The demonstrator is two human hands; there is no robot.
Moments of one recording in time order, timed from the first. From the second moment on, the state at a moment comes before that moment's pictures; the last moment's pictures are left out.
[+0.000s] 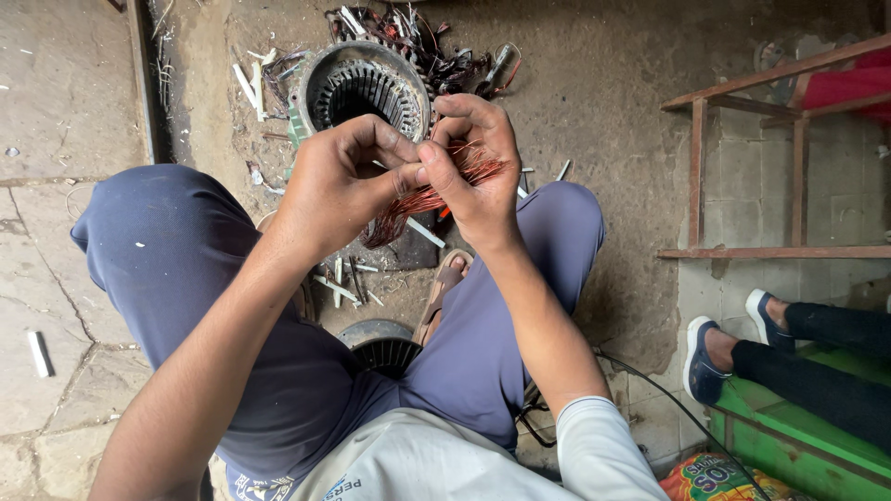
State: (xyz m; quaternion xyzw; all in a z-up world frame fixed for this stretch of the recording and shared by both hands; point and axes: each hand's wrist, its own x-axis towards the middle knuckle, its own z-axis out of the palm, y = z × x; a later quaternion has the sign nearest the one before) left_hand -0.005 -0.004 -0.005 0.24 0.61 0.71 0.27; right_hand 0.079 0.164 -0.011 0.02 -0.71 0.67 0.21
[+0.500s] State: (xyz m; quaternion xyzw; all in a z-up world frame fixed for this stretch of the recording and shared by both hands) left_hand -0.006 -0.005 -0.005 0.25 0.62 0.69 0.27; right_hand 0.074 0.161 0.000 -0.02 -0.71 0.68 0.17
